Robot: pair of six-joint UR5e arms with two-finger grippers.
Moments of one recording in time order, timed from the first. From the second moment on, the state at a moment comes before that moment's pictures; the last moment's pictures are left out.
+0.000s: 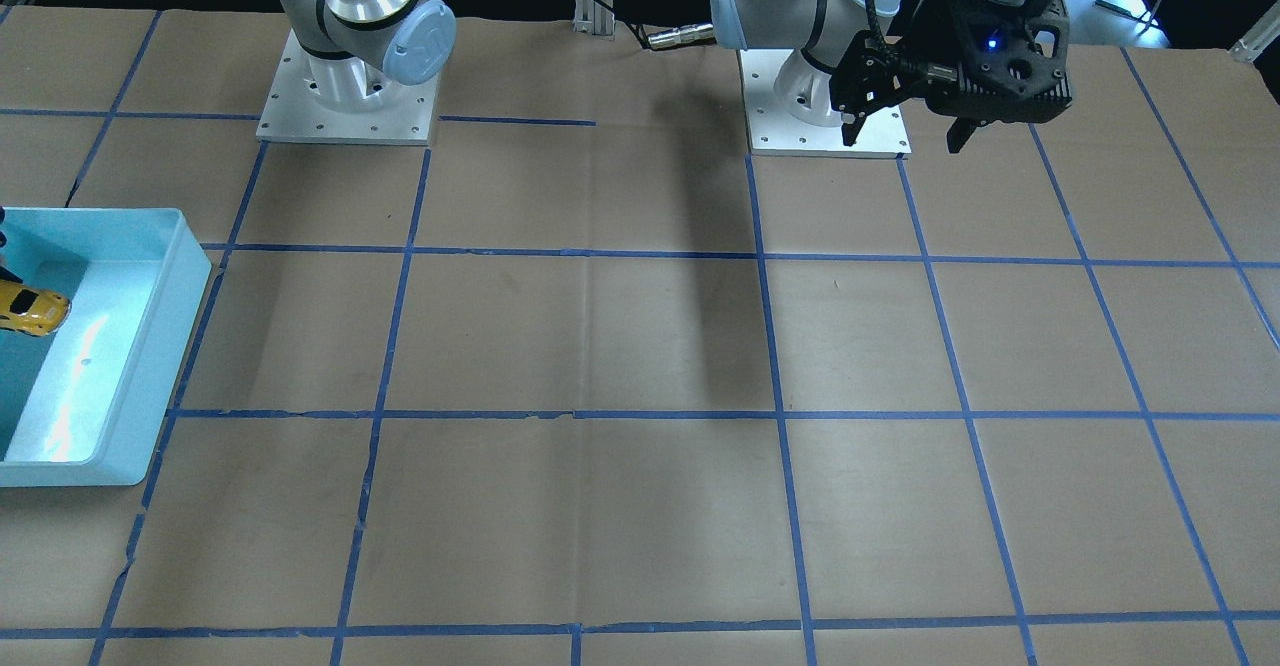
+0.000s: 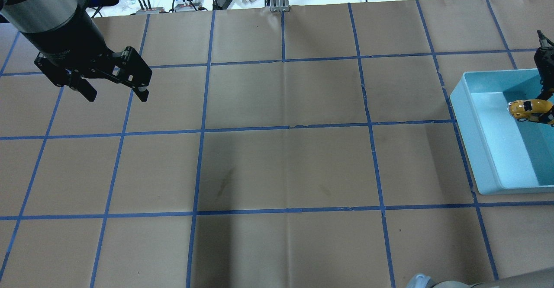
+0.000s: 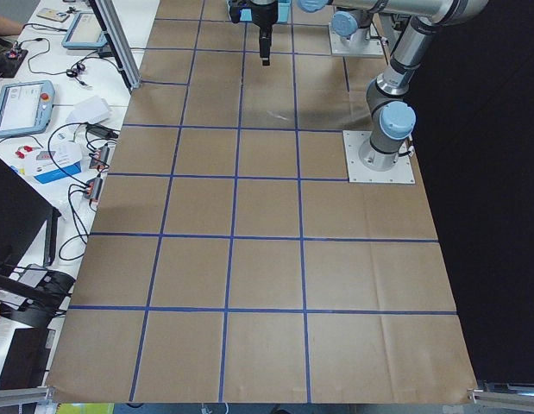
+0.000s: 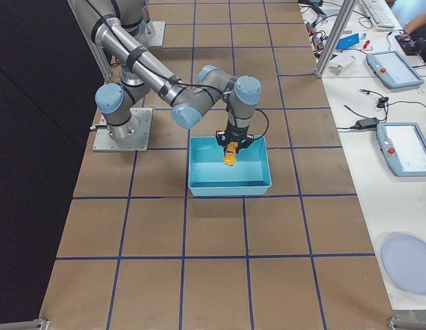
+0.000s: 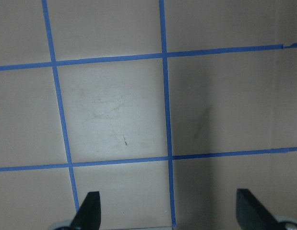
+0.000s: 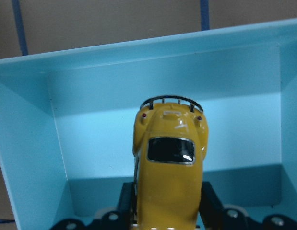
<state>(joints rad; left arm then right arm) -1.51 -1.51 -1.53 -1.76 1.58 0.11 0.92 -1.37 1.79 -1.95 -1.64 -2.00</state>
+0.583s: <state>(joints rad) -1.51 -1.50 -1.53 -1.76 1.58 0.11 0.84 -1.37 1.90 -2.00 -1.53 -1.19</state>
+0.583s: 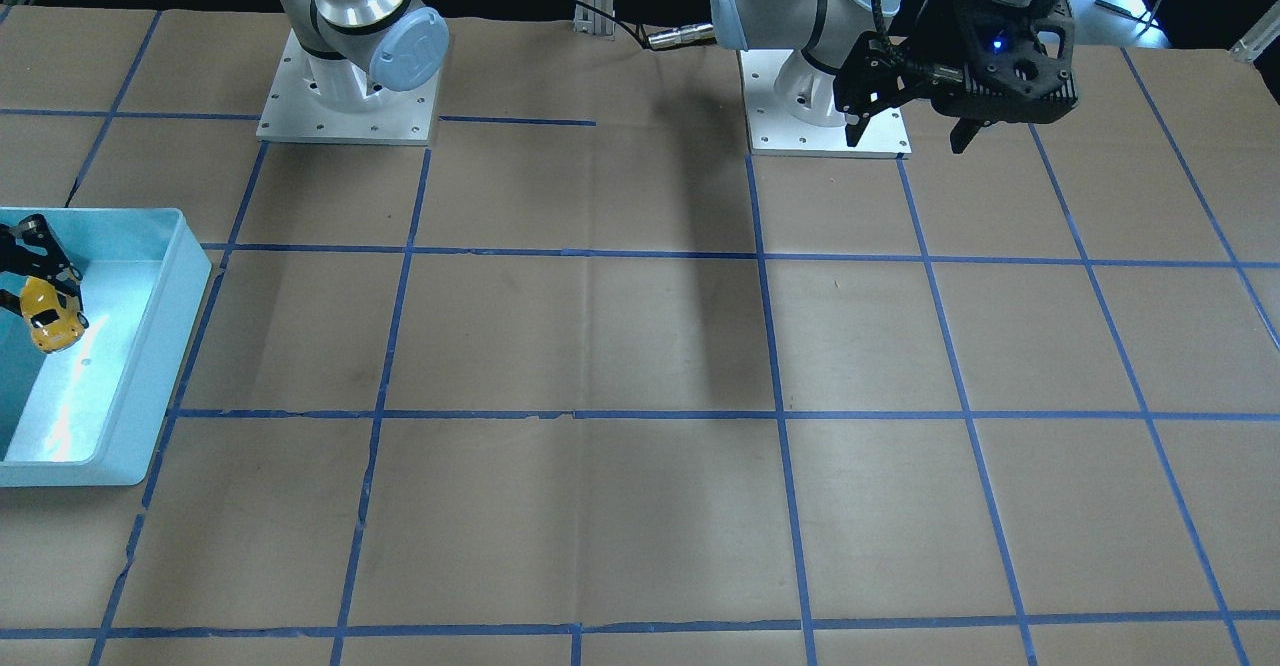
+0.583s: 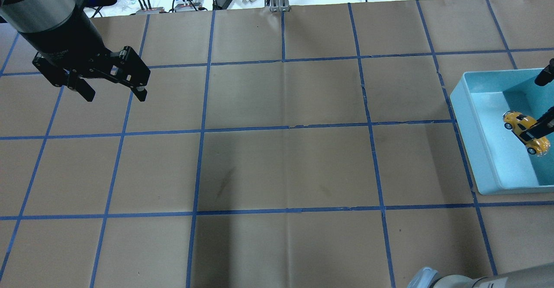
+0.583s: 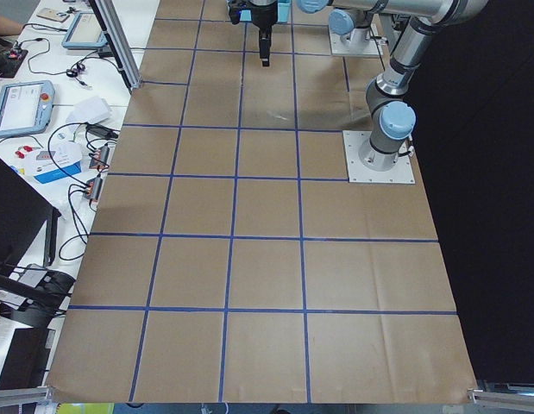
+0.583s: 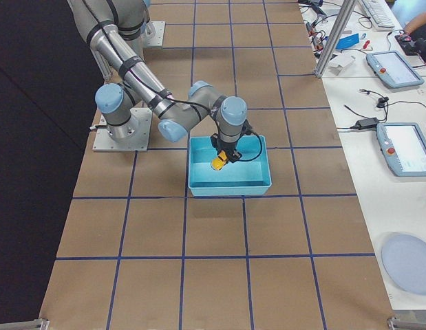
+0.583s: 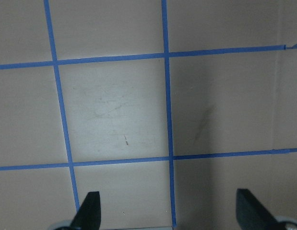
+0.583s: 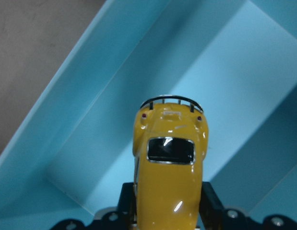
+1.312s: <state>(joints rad) -1.51 -1.50 -1.52 -1.77 1.58 0.10 0.84 -1.31 1.96 -2.10 -1.63 -0.66</state>
